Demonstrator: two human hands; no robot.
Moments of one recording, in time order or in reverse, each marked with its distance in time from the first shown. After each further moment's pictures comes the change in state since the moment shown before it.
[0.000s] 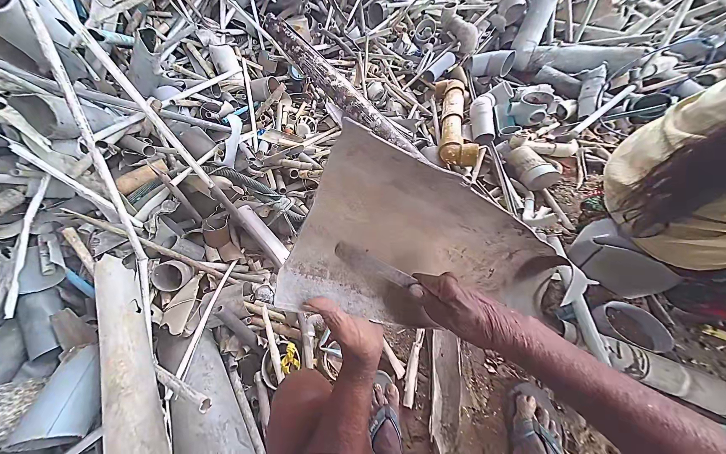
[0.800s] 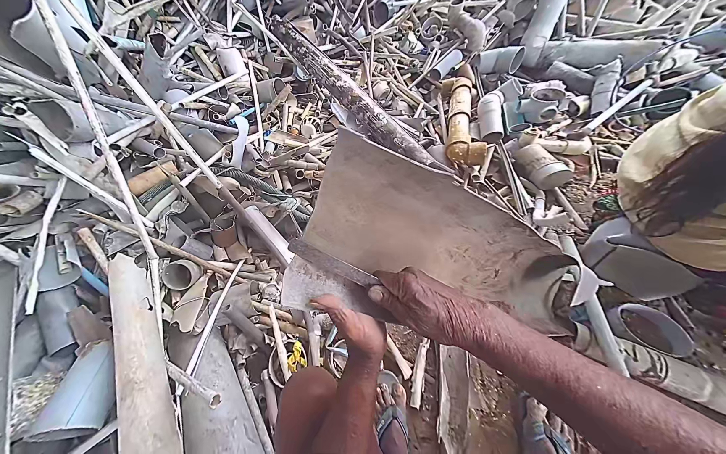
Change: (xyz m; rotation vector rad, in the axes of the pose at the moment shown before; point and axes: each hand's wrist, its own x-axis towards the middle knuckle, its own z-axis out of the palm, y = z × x) left_hand 0.005 -0.004 -0.002 0.022 -0.016 0.011; right_hand 0.042 -0.039 0.004 0.044 0.004 -0.169
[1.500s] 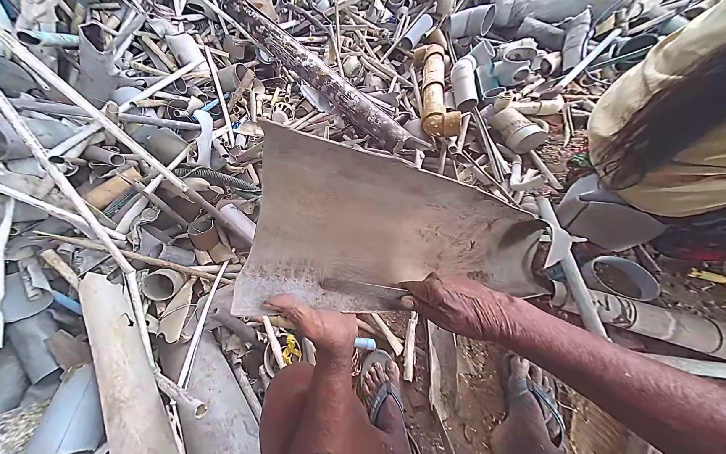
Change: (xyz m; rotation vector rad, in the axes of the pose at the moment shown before) left_hand 0.004 0.001 -0.002 0.009 -0.005 0.053; right_hand -0.069 0.057 -0.009 -0.053 -0.194 0.176
